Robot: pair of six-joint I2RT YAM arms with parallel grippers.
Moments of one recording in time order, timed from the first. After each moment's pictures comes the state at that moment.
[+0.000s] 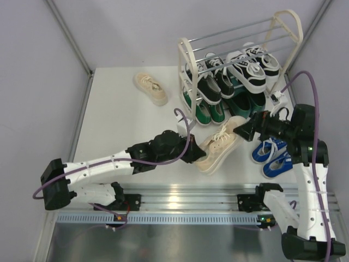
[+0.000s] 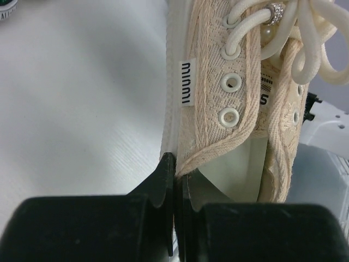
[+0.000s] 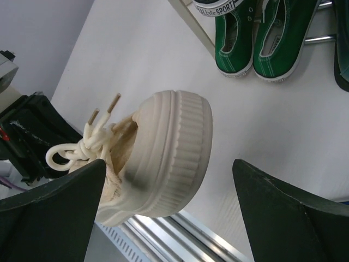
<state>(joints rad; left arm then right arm) -1.13 1.17 0.83 -0.05 -0.02 -0.66 -0.05 0.78 1.04 -0.83 -0.76 0.14</state>
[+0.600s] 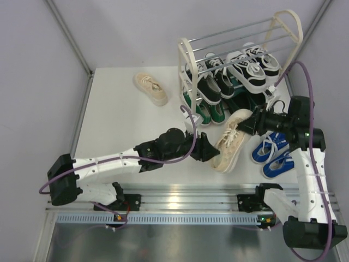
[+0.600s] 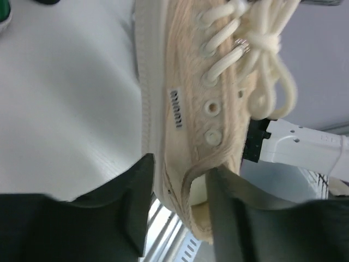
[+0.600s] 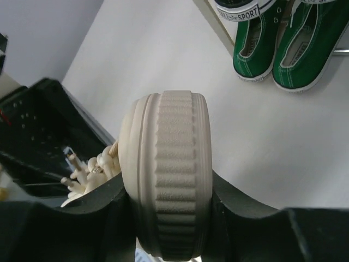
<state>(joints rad) -1.15 1.27 0.89 0.12 0.00 -0.70 -0.06 0.90 1.04 -0.77 -0.88 0.13</state>
